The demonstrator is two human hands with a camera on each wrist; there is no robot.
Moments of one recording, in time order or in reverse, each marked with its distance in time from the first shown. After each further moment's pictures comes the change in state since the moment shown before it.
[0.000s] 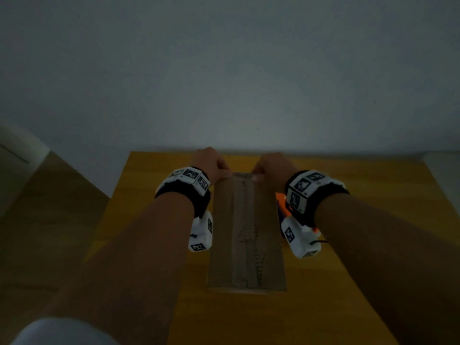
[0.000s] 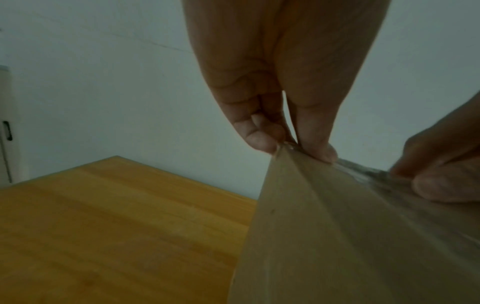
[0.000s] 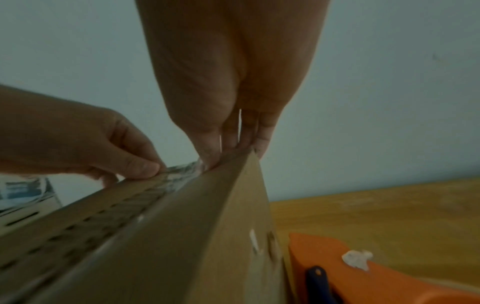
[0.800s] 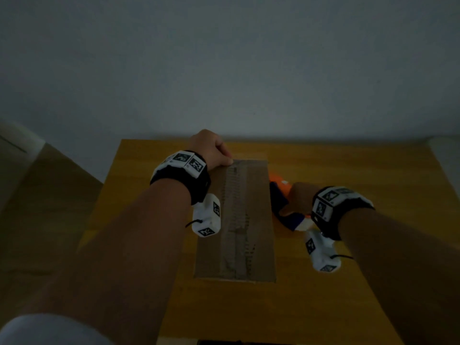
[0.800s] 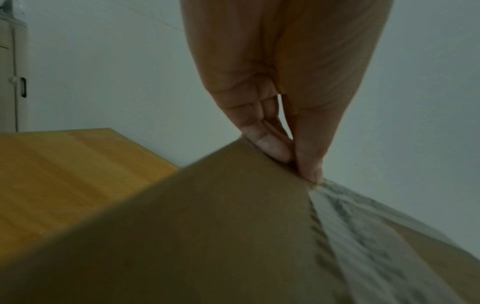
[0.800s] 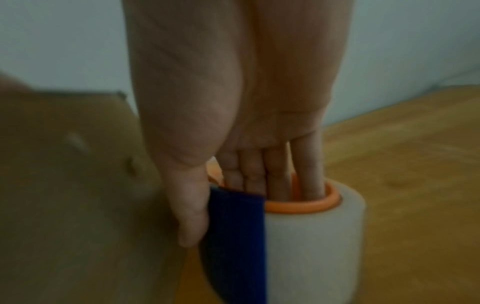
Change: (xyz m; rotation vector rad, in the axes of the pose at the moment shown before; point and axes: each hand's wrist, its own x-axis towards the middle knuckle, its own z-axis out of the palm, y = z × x) left_hand 0.016 0.012 0.013 -0.102 0.069 -0.048; right_hand -0.037 0.069 0.057 -0.005 -0.463 0.361
